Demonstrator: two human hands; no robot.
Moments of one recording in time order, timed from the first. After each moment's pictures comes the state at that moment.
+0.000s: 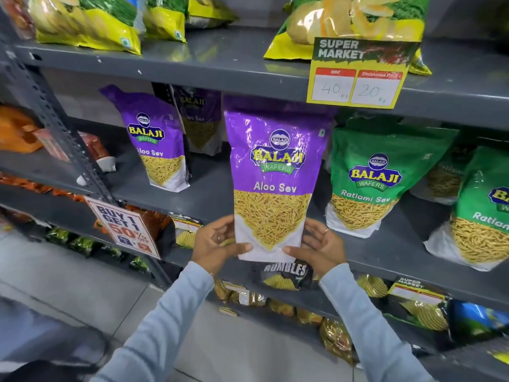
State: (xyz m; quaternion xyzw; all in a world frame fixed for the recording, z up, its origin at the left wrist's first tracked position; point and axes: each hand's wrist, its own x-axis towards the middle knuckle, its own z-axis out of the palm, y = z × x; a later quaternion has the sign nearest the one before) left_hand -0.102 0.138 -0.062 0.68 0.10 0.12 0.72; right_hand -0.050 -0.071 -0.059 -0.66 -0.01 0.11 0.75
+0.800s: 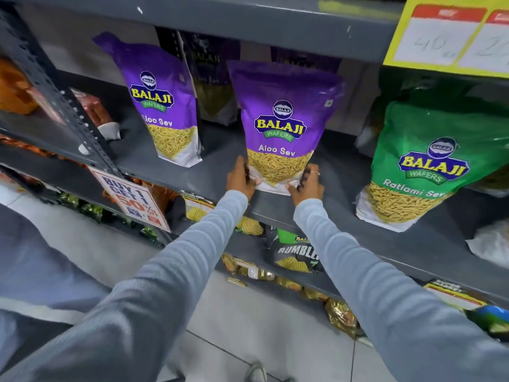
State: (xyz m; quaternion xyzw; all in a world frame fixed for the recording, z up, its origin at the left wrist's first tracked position) left_hand 0.058 0.183 -0.118 0.83 0.21 0.11 0.50; right_hand 0.080 0.033 -0.115 -0.83 0.05 0.02 0.55
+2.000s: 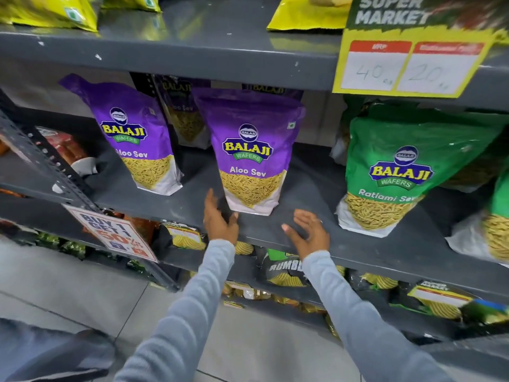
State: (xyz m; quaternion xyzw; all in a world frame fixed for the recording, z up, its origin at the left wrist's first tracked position) left_hand 0.015 0.158 -0.134 0.73 0.23 0.21 0.61; right_hand 0.025 -0.023 -0.138 -0.75 0.04 -0.01 0.66
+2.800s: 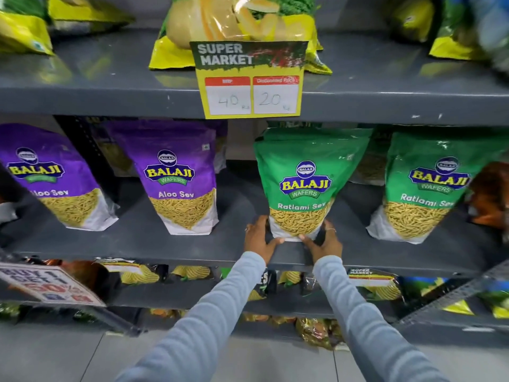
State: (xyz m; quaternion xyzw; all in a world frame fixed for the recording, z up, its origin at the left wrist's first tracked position) left_hand 0.054 -0.020 -0.146 0.88 0.00 0.02 0.47; right_hand 0.035 -0.177 -0.128 -0.82 0.19 -0.08 0.54
